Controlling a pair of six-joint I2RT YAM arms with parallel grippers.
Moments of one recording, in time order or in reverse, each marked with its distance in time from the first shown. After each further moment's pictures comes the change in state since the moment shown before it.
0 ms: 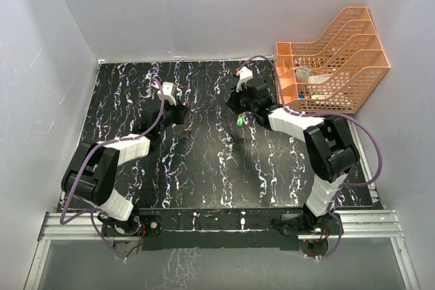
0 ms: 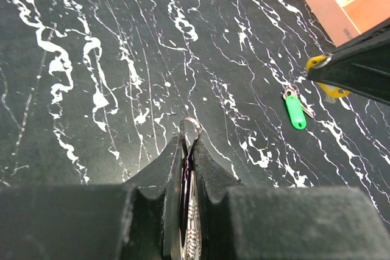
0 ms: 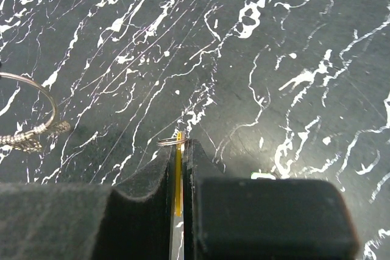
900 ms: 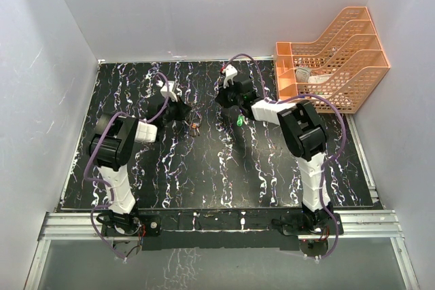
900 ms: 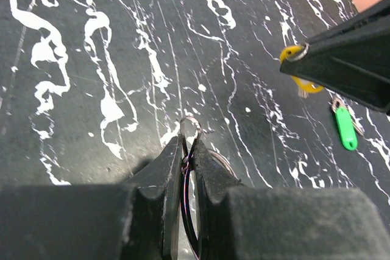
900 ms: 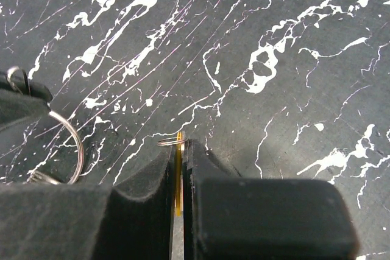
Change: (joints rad) left arm 0.094 0.403 0.152 0.164 0.140 -0.087; right arm 0.005 0.373 0.295 0.079 -0.067 -0.045
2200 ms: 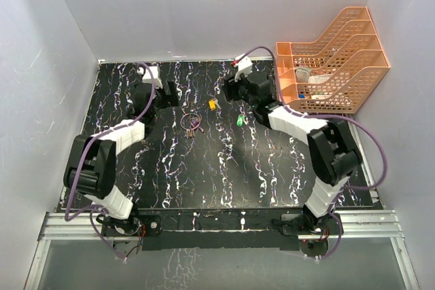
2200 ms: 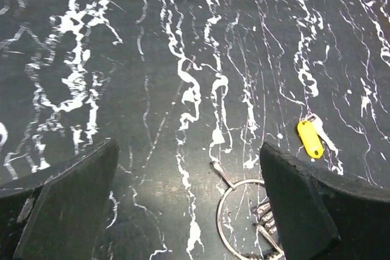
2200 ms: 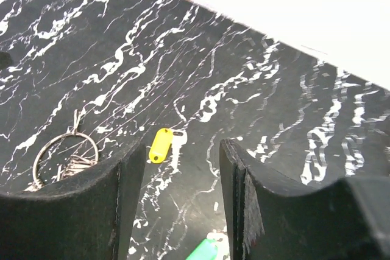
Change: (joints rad) left arm 0.030 -0.294 0.051 -0.336 -0.376 0.127; right arm 0.017 -0.328 -0.199 0.071 0.155 -0.115
